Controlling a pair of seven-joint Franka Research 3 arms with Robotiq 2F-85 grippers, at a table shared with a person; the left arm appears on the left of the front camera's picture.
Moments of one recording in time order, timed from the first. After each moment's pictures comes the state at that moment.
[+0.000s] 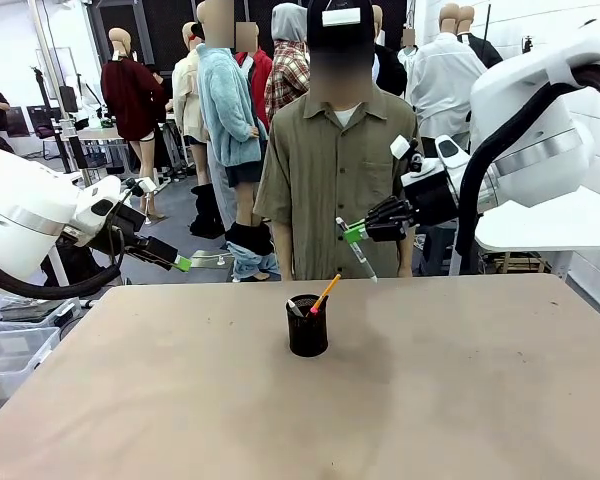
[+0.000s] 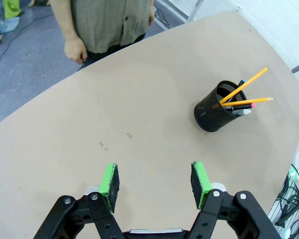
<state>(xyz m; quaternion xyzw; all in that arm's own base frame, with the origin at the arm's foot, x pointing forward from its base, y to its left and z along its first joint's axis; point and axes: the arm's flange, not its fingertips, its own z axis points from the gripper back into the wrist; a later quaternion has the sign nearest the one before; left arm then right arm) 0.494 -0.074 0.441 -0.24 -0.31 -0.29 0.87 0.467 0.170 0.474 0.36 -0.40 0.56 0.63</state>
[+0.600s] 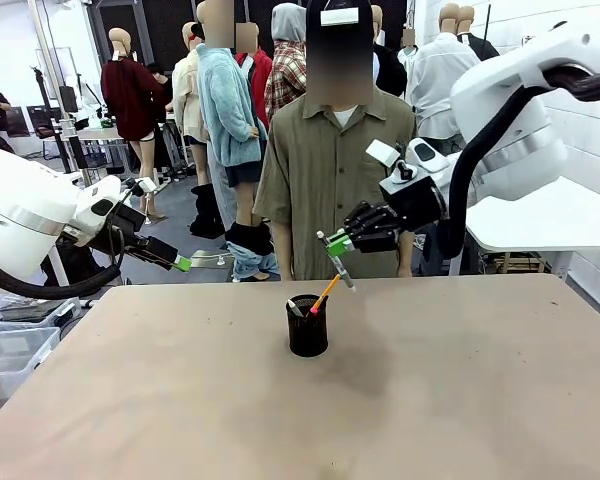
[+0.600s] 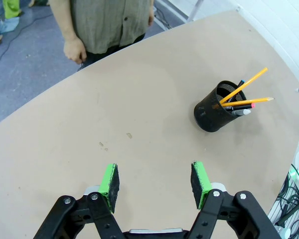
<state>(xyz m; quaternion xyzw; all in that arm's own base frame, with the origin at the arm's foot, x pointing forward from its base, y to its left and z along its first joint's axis) 0.494 -0.074 0.441 -0.24 -0.31 -0.29 0.87 0.467 0.206 0.472 0.43 -0.36 0.67 0.49</state>
